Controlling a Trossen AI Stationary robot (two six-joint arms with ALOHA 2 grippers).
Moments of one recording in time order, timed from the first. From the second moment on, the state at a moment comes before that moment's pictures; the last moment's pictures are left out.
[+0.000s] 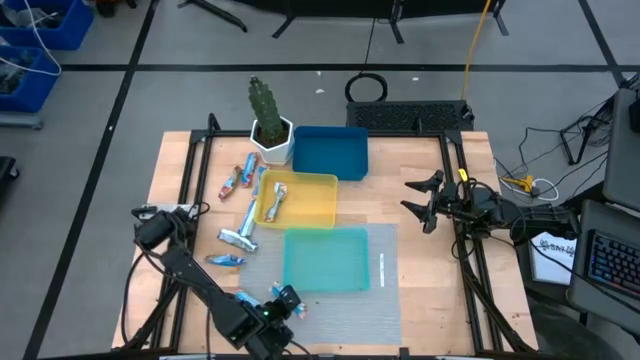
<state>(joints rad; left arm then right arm) -0.80 2.01 1.47 -0.73 -0.61 0.20 -0.04 0.01 0.01 0.07 0.23 0.09</state>
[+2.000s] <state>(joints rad) 0.09 1.91 2.13 -1.29 -0.72 -0.67 -0.04 0.01 0.02 0.07 0.23 0.09</state>
